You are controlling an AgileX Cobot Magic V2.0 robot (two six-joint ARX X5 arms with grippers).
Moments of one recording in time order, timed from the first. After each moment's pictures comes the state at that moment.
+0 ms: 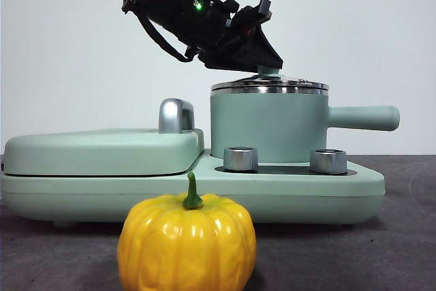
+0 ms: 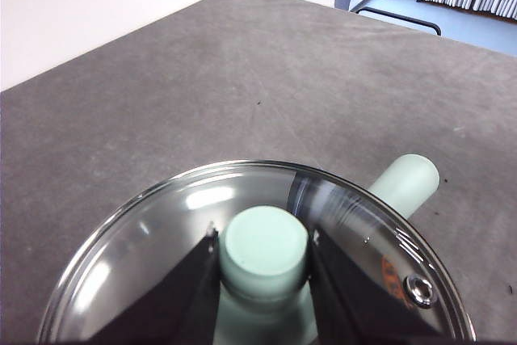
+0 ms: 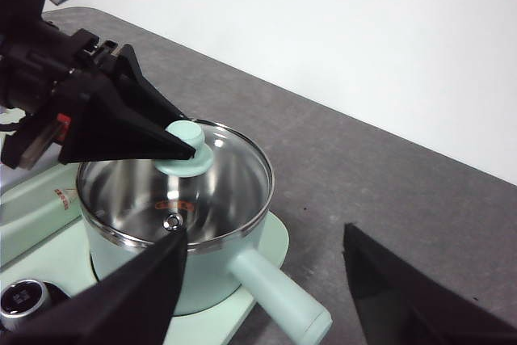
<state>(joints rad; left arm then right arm) -0.65 1.77 1.24 0.22 0.33 0.11 0.18 0.65 0.66 -0.21 -0.32 -0.20</state>
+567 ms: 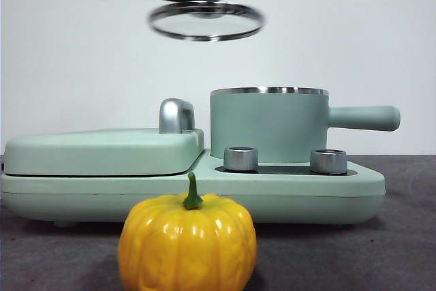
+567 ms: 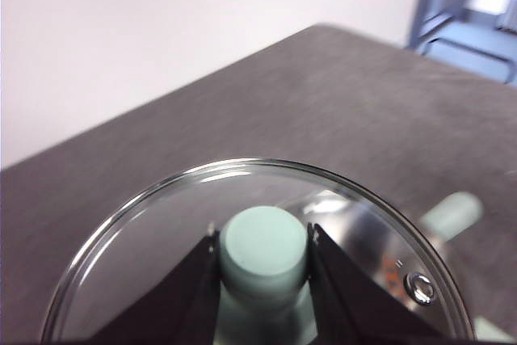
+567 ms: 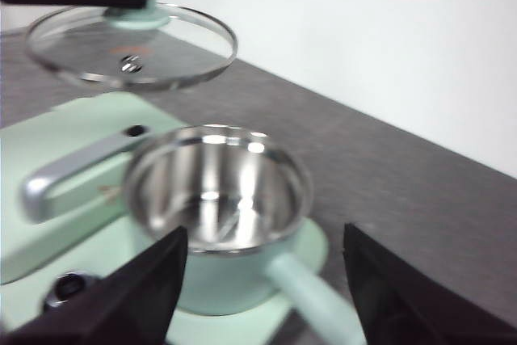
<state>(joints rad) -0.51 1.45 1.24 -0.08 0.27 0.10 0.21 0.65 0.66 -0.23 -0.40 -0.20</state>
